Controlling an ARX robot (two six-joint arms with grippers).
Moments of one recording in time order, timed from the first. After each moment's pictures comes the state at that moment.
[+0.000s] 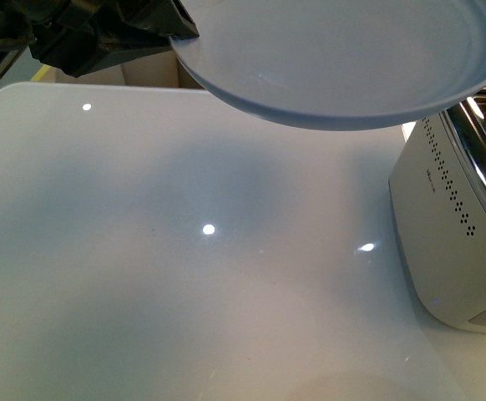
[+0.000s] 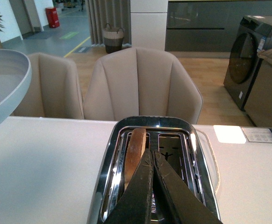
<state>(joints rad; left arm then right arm) -0.44 1.52 0.90 0.01 0.19 -0.72 0.00 0.63 0.02 0.62 0.00 -0.01</state>
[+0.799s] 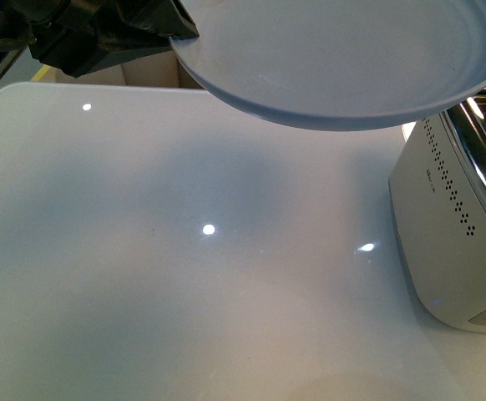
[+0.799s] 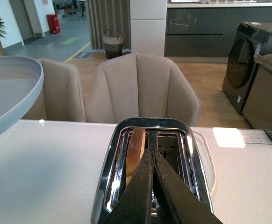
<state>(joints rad) -0.44 1.52 0.90 0.01 0.19 -0.72 0.00 0.26 0.02 0.26 0.00 -0.01</state>
